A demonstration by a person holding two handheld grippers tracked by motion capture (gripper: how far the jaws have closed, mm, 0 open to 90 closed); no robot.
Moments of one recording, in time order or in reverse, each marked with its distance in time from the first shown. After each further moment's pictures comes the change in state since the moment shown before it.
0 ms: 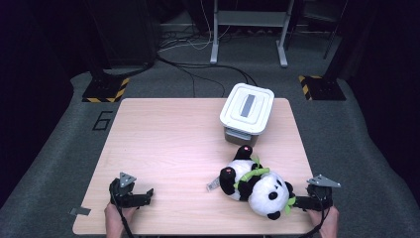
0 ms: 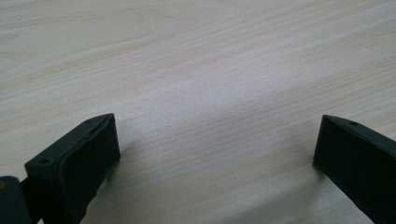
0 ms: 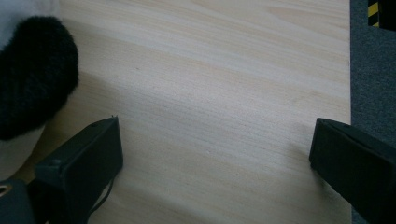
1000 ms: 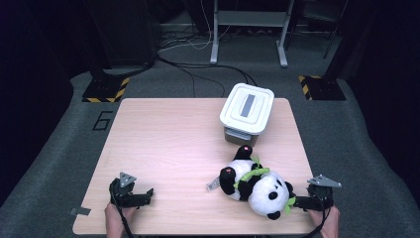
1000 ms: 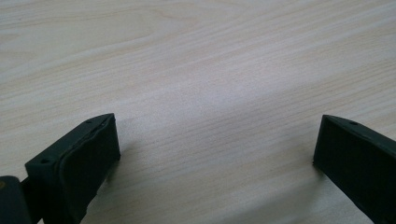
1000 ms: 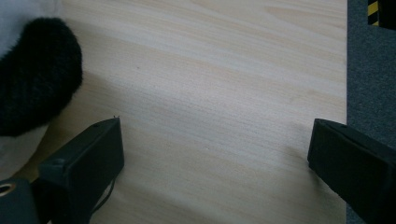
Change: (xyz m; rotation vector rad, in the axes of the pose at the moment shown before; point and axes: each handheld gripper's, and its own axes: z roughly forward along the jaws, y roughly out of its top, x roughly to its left) left arm 0.000 0.000 0.000 -0.003 0.003 -0.003; right arm 0.000 0.001 -0.003 0.007 -0.003 0.009
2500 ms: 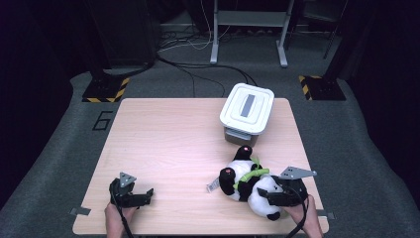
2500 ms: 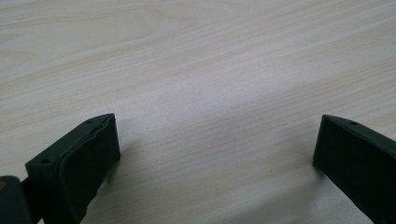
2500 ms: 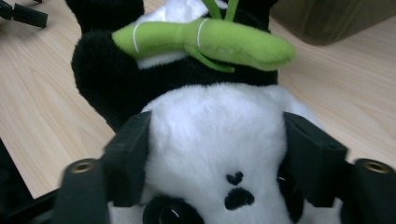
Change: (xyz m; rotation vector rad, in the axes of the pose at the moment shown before) left arm 0.000 0.000 0.000 -0.001 0.000 0.000; right arm 0.088 0.067 -0.028 -0.053 0.381 -0.184
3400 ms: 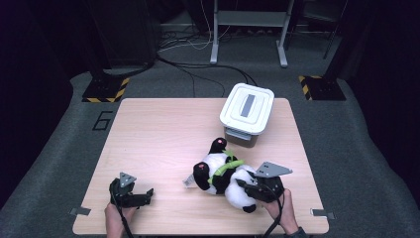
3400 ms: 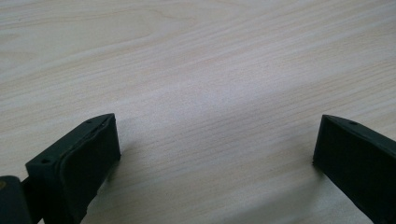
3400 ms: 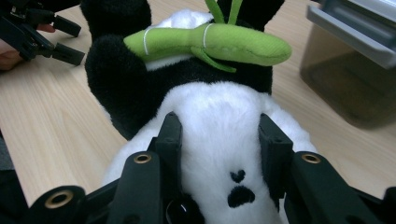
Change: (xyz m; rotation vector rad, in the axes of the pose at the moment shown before) left arm 0.000 0.000 0.000 0.000 -0.002 -0.001; right arm 0.054 0.045 0.029 -0.111 0.012 -0.123
